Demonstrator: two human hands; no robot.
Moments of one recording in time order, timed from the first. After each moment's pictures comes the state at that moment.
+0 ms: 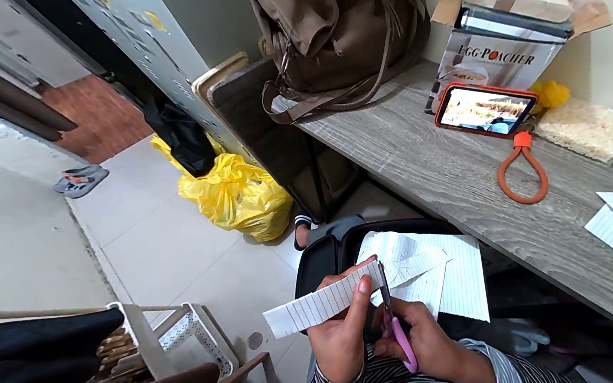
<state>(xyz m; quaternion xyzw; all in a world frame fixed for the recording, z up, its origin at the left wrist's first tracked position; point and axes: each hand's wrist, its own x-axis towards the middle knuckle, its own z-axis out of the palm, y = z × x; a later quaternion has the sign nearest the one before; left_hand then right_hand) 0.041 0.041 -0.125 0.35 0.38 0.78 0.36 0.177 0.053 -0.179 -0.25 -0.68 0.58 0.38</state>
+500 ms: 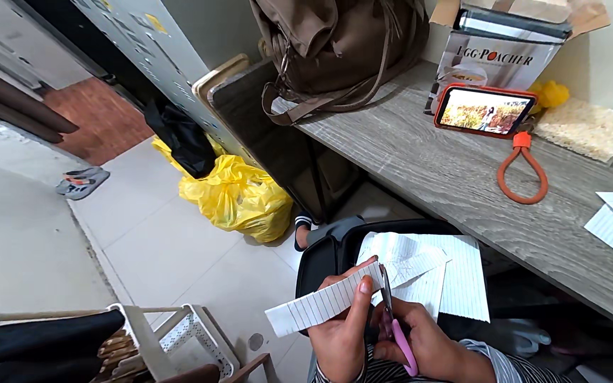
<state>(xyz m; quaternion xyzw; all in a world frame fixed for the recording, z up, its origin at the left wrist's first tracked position) 0.042 0.042 -0.126 0.36 0.38 0.77 0.36 0.177 0.053 -0.179 -0.24 -0.68 0.59 0.37</state>
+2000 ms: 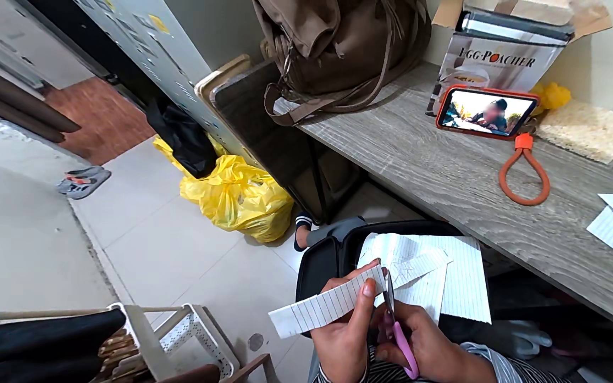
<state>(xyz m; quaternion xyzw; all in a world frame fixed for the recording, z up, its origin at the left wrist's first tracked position) 0.042 0.040 -0.127 0.36 0.37 0.77 0.37 0.176 0.050 -0.182 -0.23 -0.66 0.60 0.38</state>
